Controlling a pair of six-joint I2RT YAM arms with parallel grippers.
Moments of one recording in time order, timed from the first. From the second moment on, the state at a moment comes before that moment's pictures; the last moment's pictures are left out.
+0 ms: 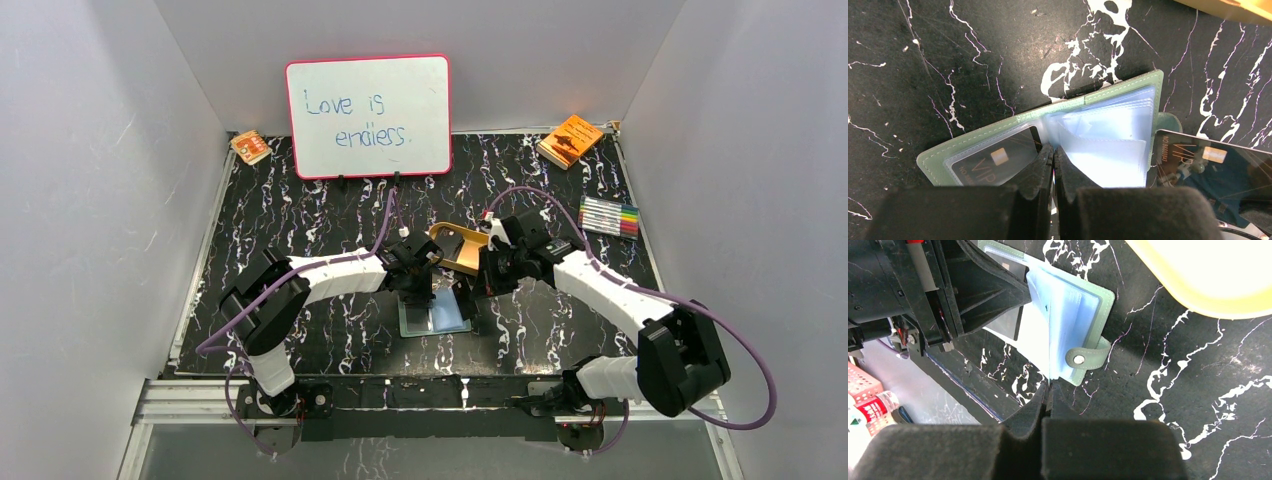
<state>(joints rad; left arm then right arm) -0.87 1.75 1.02 -0.39 0.02 -0.82 0.54 1.28 0.80 -0.55 -0.46 0.38</state>
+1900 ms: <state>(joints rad) -0.87 1.70 1.03 -0.52 -0.05 -0.76 0.63 1.47 0.81 -0.44 -0.67 0.40</state>
